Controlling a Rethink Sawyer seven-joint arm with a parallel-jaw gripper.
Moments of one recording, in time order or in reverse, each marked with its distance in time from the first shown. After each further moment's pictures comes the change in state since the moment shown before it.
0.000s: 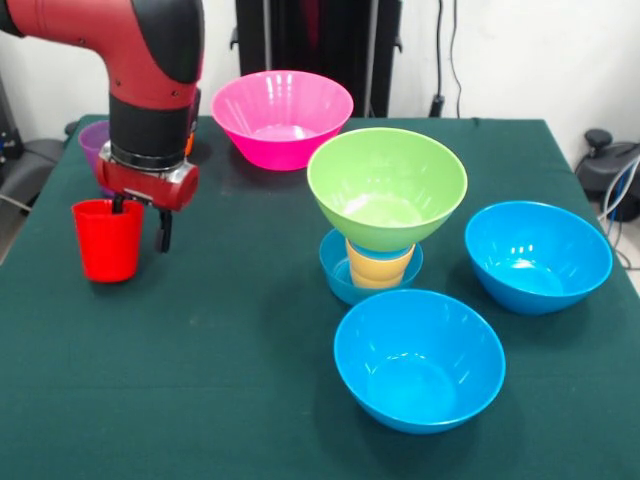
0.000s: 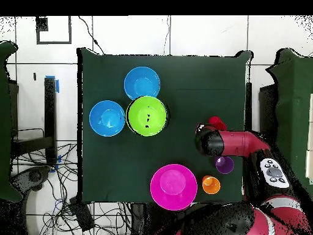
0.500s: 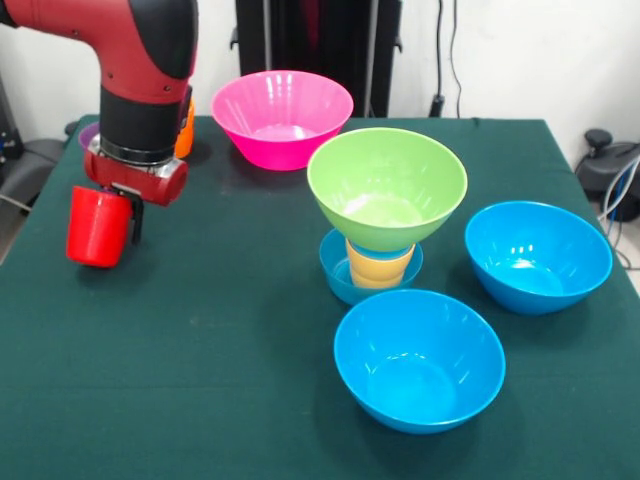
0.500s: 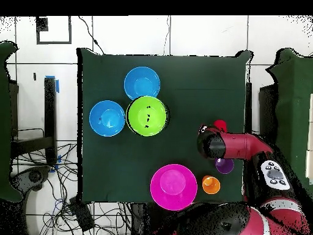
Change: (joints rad) arm 0.014 -0.005 -0.043 0.000 -0.003 -0.039 0.000
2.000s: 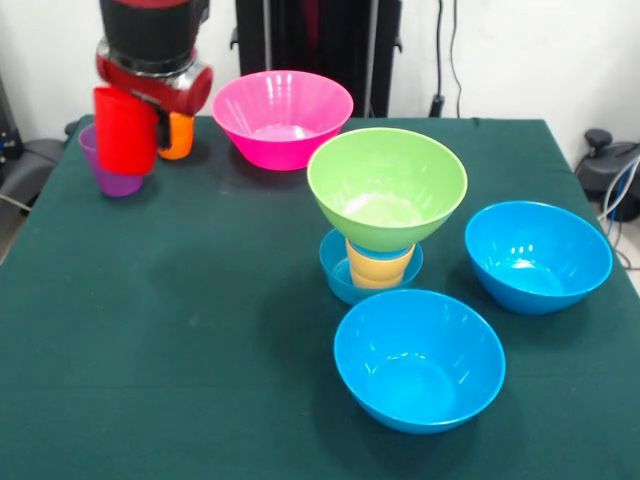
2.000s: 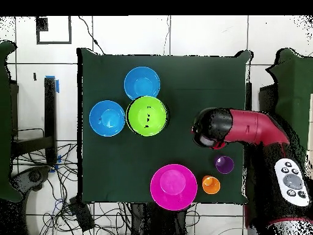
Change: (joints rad) arm -0.010 -0.236 0.168 -0.002 0.137 0.663 -0.012
